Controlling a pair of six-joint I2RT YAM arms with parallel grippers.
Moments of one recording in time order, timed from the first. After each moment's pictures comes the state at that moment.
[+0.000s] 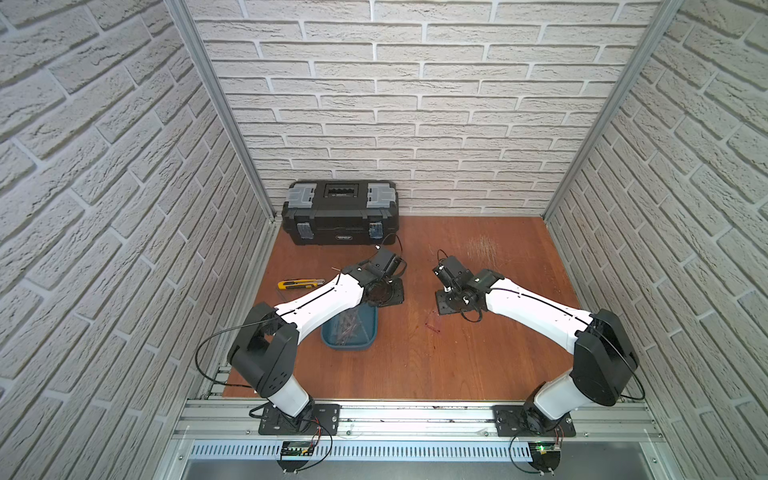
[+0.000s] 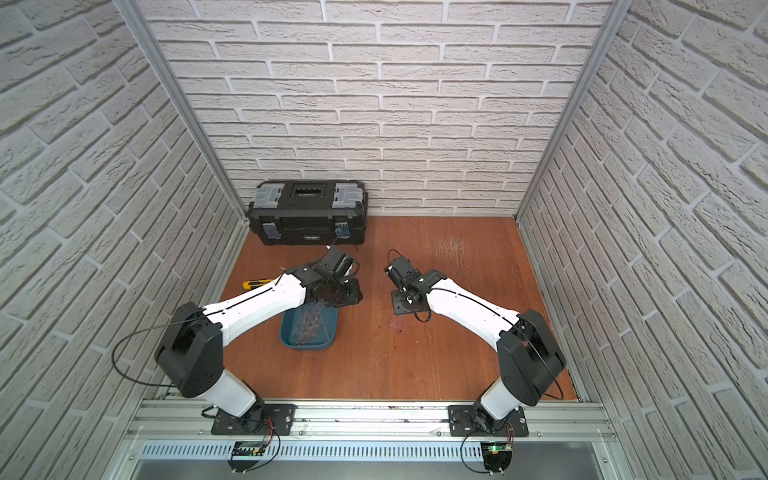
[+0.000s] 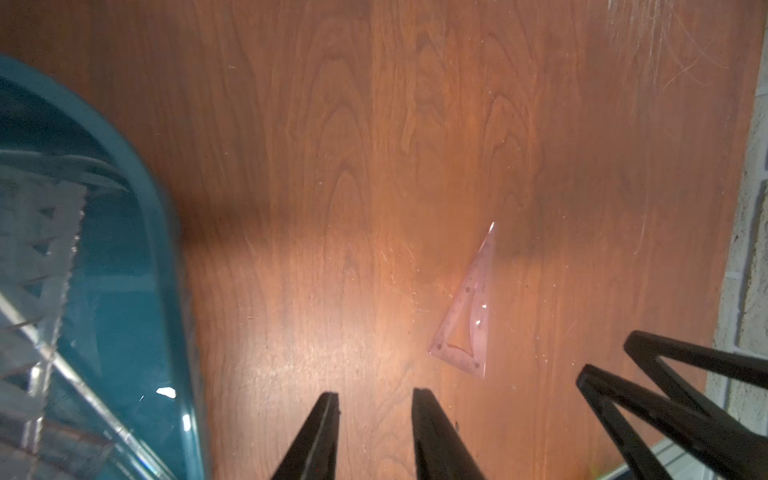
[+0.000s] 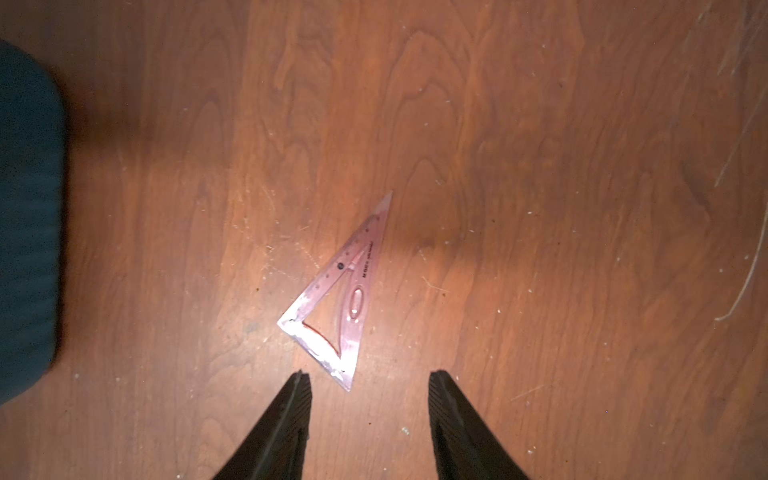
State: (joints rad) left arm -0.68 1.62 1.17 -0.61 0.12 -0.72; right arm 0.61 1.57 1.15 -0.81 0.17 0.50
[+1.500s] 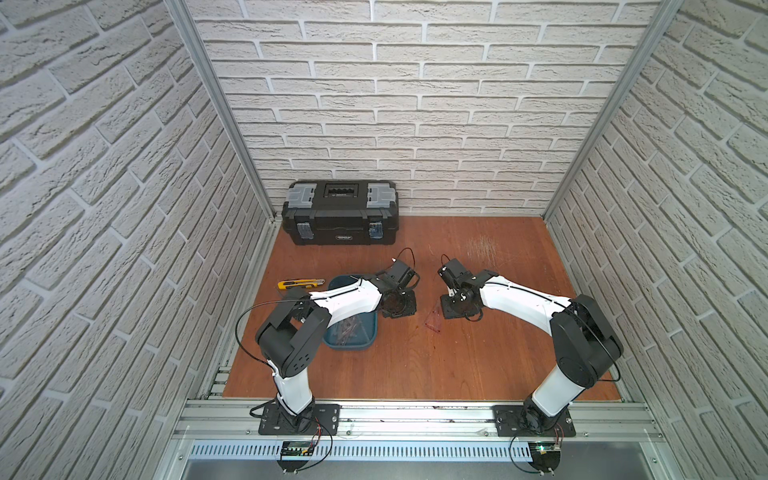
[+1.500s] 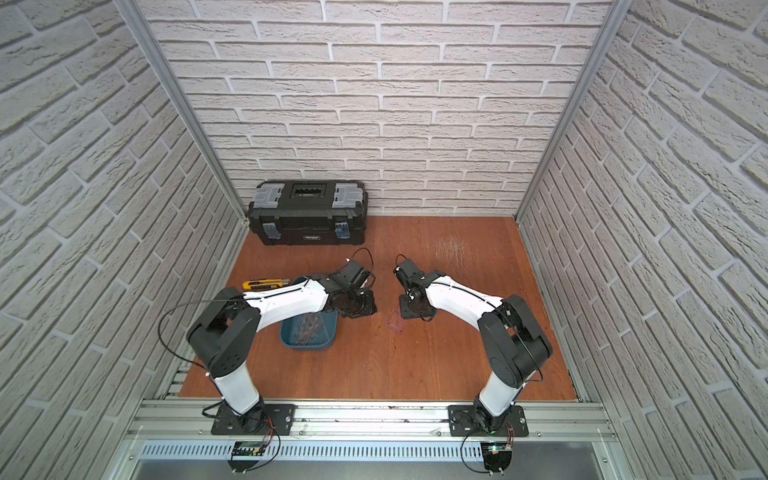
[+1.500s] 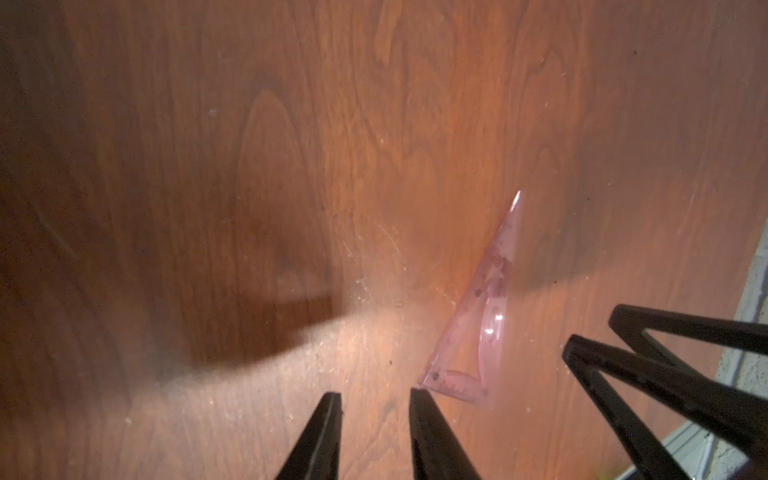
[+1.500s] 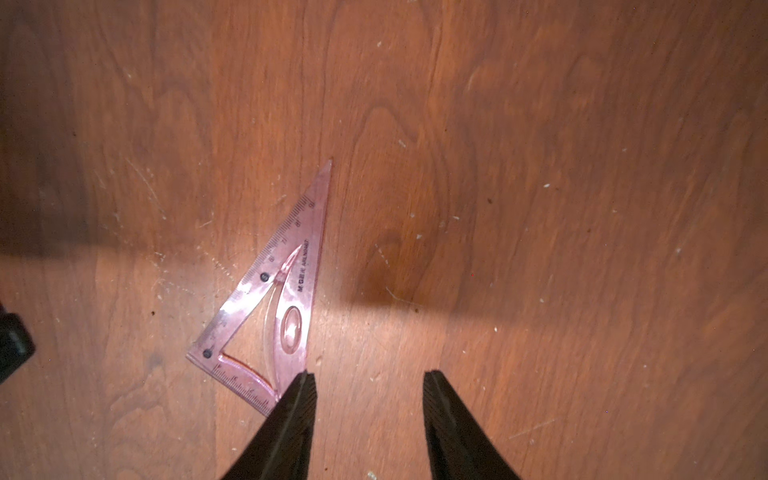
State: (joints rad) left arm -0.75 1.78 1.12 -0.44 0.18 -0.78; right arm 0.53 1.68 1.09 -0.76 0.09 0.46
